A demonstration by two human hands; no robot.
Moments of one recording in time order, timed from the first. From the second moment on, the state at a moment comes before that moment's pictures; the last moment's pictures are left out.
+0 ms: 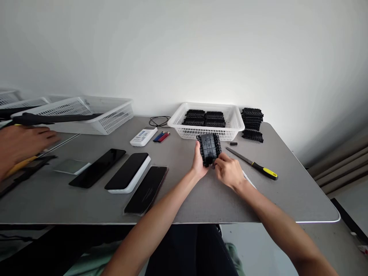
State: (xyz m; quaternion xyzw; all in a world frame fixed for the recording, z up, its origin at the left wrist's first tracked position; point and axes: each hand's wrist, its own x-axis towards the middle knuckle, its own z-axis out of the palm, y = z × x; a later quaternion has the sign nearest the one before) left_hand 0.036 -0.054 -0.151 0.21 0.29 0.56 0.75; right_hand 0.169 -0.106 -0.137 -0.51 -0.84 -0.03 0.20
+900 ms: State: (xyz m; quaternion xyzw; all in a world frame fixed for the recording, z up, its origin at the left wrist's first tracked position) left_hand 0.054 -0.071 -0.157 0.25 0.25 0.51 0.79; right_hand 0.172 -0.101 -0.132 -0.59 -0.73 -0.11 0.32
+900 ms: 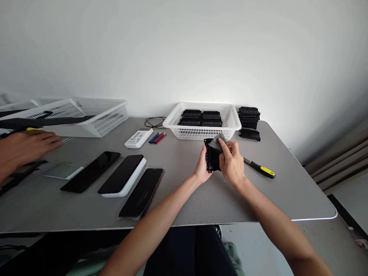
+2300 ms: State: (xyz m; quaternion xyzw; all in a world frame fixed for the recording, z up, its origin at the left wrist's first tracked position) left_hand 0.043 -0.062 -0.164 0.23 0.26 0.50 0.79; right_hand 0.157 -0.112 -0.123 -0.54 -0.83 -0.02 0.14
